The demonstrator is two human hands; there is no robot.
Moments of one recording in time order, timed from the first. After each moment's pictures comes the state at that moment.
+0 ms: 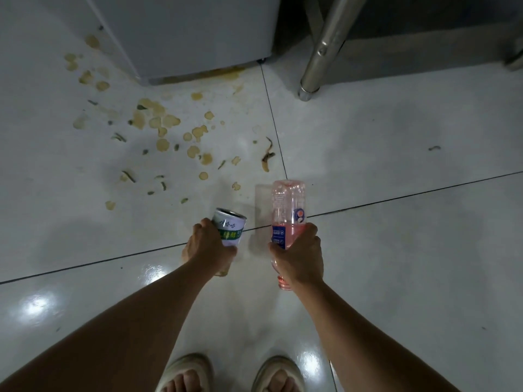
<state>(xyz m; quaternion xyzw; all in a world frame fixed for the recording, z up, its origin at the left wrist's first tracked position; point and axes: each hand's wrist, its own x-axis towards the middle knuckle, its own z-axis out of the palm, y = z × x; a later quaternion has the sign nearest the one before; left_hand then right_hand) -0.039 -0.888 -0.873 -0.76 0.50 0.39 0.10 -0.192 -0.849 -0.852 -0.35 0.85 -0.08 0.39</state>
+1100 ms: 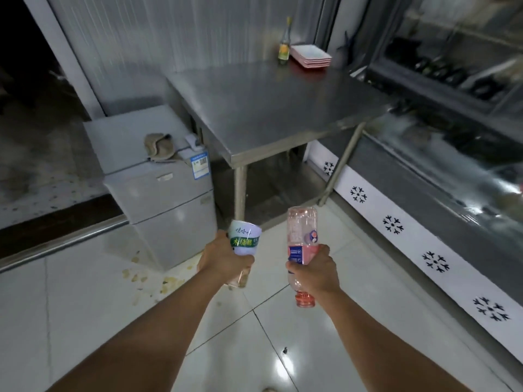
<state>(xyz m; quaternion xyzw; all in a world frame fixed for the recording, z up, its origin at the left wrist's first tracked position) -0.082 -0.875 -0.211 -0.61 0.68 0.40 -0.10 -0.242 -0.772 -0.227 -0.28 0.87 -0.28 0.28</state>
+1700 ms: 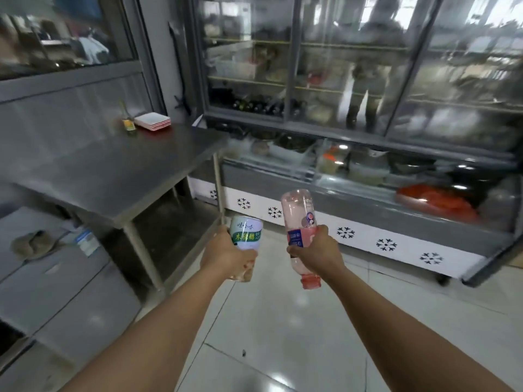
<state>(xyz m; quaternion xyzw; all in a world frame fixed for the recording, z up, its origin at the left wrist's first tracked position) -0.157 -0.653 -0.034 -0.36 0.82 0.43 -0.07 -0.257 -0.491 -0.046 -0.08 0.91 -0.39 0.13</state>
